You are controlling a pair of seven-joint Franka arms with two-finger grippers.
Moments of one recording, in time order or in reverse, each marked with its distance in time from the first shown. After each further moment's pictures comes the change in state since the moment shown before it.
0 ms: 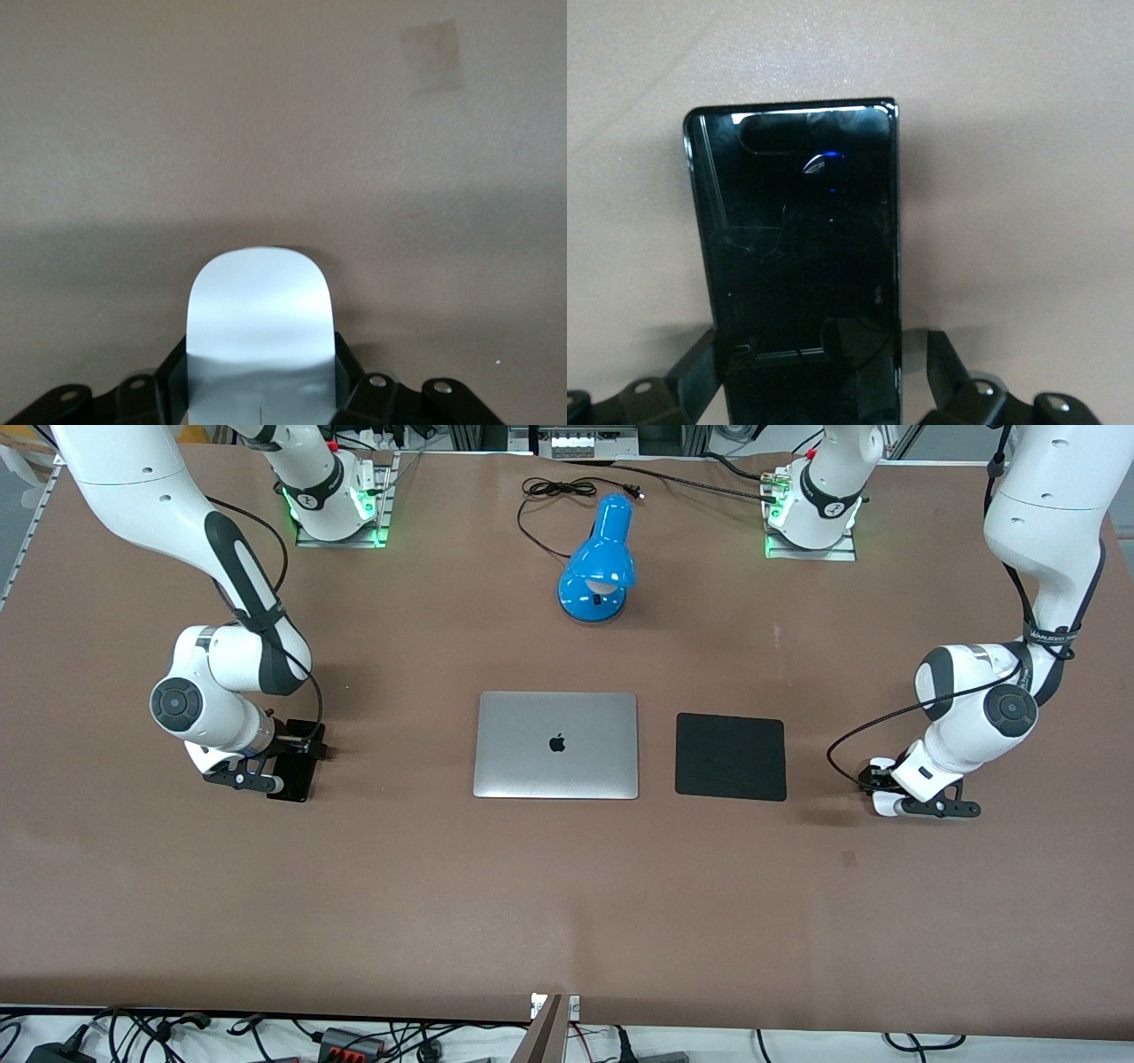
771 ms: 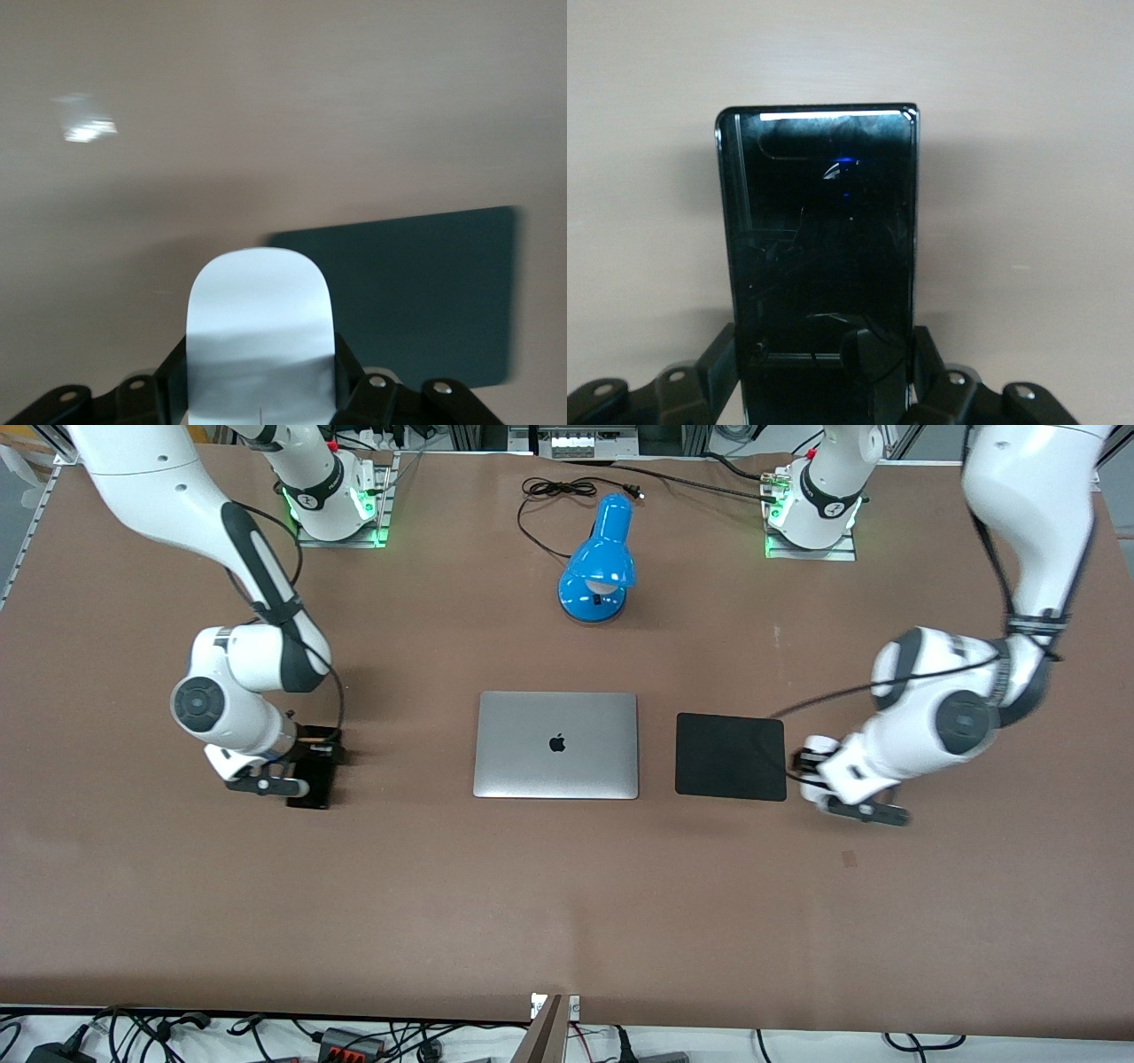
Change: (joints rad) left arm -0.048 -0.086 -0.321 0.202 0.000 -0.496 -0.240; right arm 0.061 -0.012 0.068 0.080 0.005 -0.071 0.005
